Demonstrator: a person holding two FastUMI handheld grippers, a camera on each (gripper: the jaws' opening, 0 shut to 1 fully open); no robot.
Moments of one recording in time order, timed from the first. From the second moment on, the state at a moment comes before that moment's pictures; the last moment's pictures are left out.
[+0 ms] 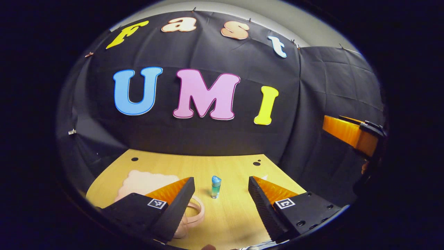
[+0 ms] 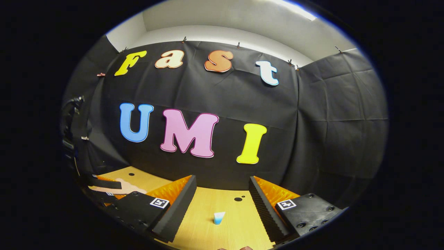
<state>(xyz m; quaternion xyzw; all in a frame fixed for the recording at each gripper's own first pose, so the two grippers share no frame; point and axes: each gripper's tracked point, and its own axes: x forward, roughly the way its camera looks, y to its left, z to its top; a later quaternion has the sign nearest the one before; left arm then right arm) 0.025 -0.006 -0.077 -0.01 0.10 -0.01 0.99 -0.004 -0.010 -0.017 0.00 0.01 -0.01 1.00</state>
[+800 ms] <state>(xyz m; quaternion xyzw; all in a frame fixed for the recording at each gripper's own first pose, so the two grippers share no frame) 0.117 0.047 -0.289 0.01 0.43 0.11 0.90 0.029 -0.114 -0.077 0.02 0.05 -0.01 1.00</state>
